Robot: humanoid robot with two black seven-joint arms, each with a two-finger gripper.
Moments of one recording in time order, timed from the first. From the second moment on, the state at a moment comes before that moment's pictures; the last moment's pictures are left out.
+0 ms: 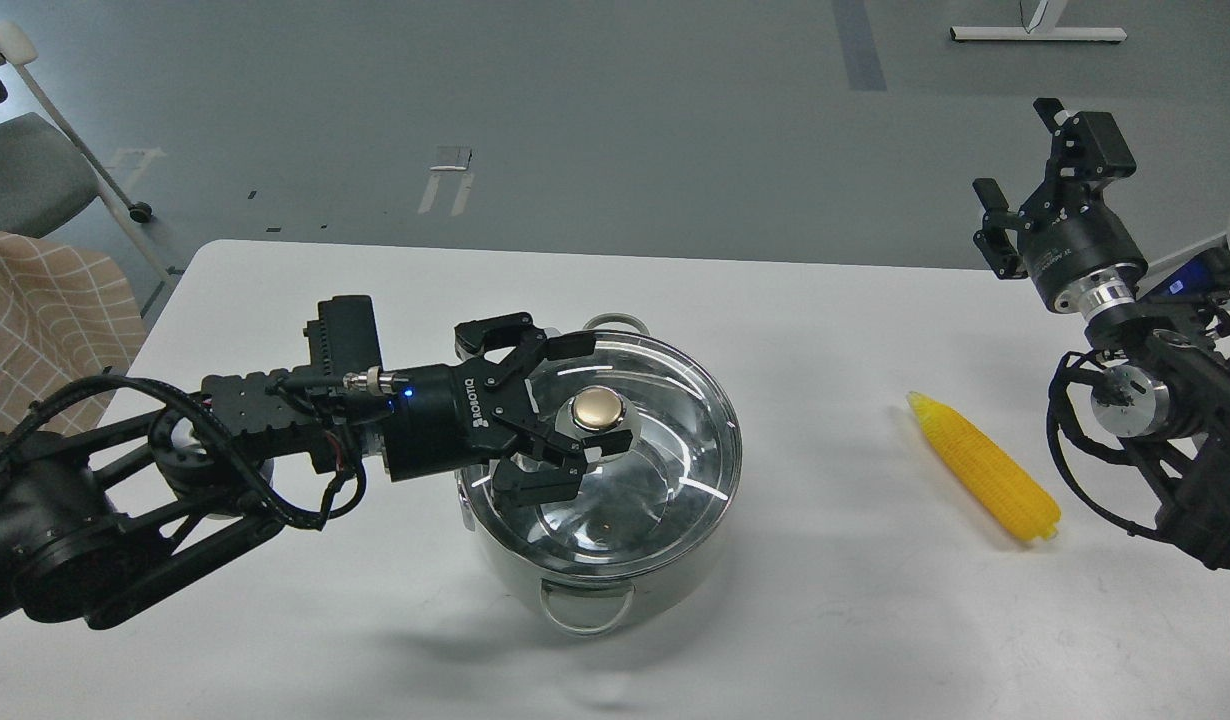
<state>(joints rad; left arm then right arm) -0.52 0.66 -0.62 -1.58 2.18 0.09 -0.49 0.78 -0.36 0.68 0.63 -0.33 0.22 0.49</state>
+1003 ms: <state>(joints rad) -0.47 0.61 -0.62 -1.52 2.18 0.11 -0.49 0.77 -0.36 0.68 0.64 -0.33 0.22 0.49</state>
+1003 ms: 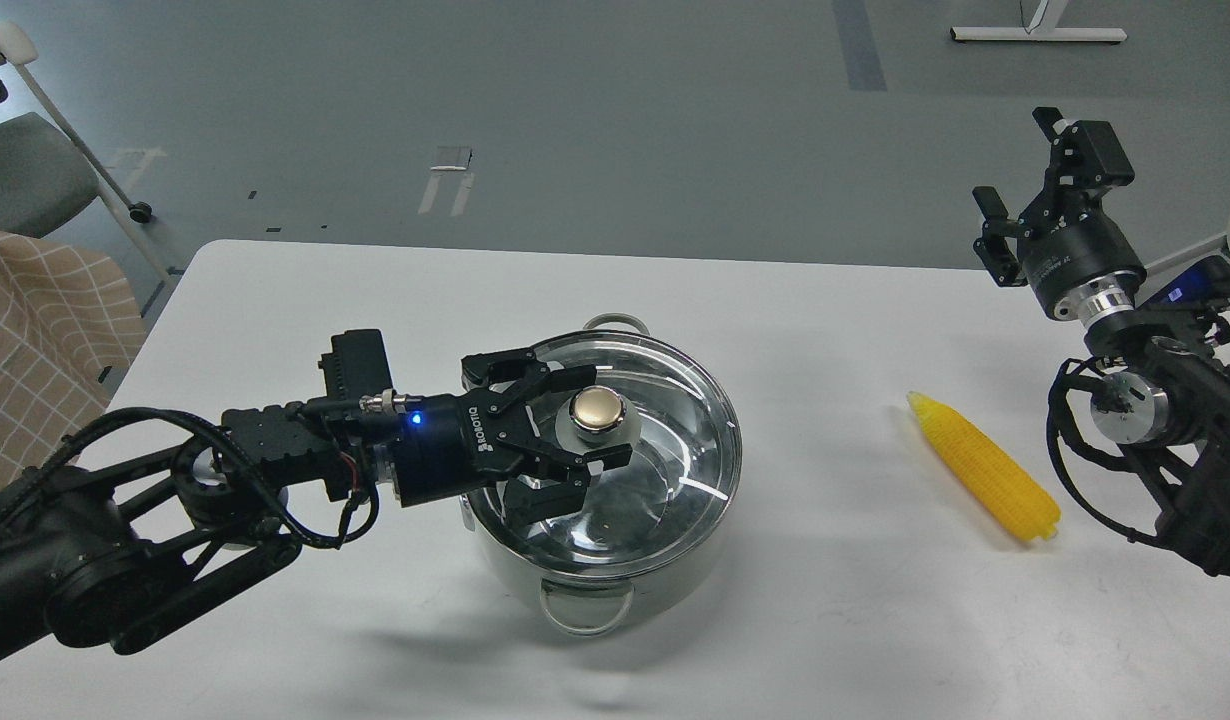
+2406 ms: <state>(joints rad) -0.47 0.88 -0.74 -1.08 2.05 0.34 -0.49 0.77 -0.36 0.68 0.64 -0.33 0.21 0.49</state>
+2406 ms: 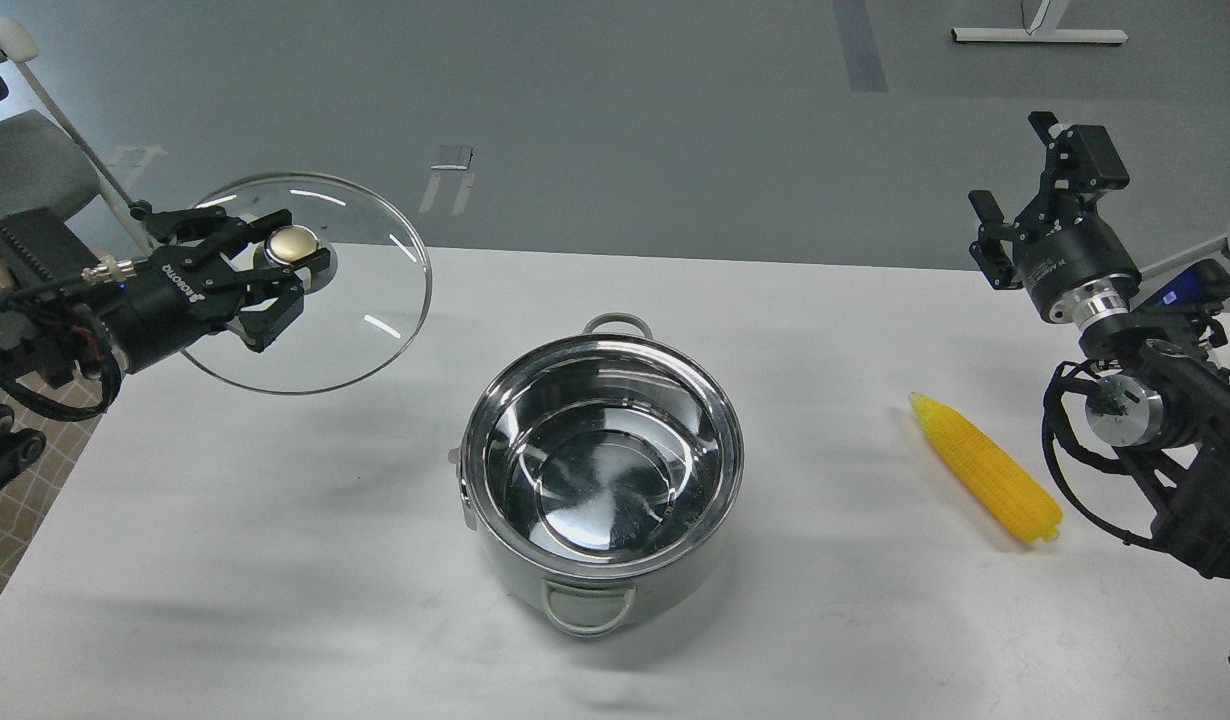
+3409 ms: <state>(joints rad) -0.42 0.48 -0.70 -0.54 1.81 0.48 -0.49 0.75 -0.35 0.68 0.64 -0.33 0.21 0.49</state>
